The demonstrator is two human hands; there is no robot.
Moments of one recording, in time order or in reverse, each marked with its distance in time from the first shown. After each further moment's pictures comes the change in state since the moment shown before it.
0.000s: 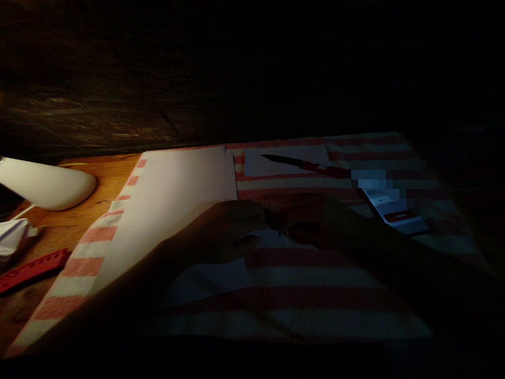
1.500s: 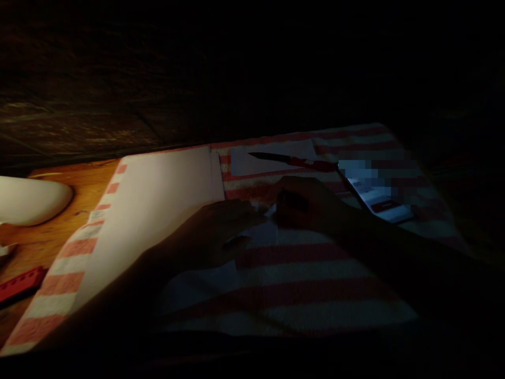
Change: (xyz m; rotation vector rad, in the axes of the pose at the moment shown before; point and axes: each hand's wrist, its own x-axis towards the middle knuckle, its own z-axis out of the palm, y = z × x) left_hand 0.001 -0.001 0.001 0.036 -0.068 -0.028; right_hand 0.002 0.012 0.001 0.081 0.253 0.148
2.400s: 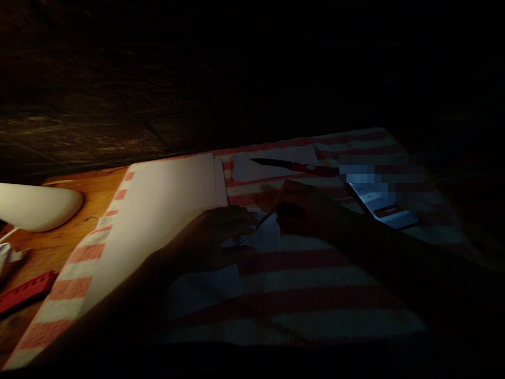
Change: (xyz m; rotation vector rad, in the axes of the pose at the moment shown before) left_hand -0.008 -0.009 0.002 -0.159 0.069 -0.006; right_hand 0.002 0.004 0.001 -0.205 -0.112 -0.003
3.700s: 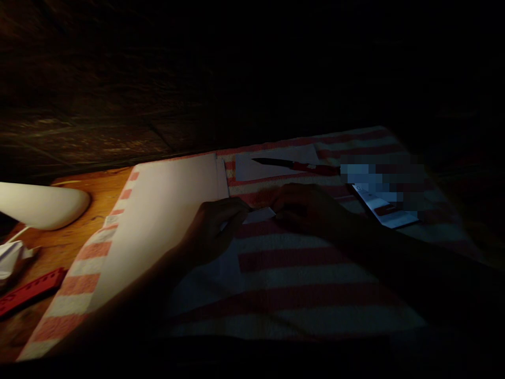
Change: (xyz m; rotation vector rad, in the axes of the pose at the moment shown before) left_hand 0.015 0.010 0.002 -0.149 0.262 -0.278; right_hand 0.002 0.000 0.006 0.137 0.108 -0.085
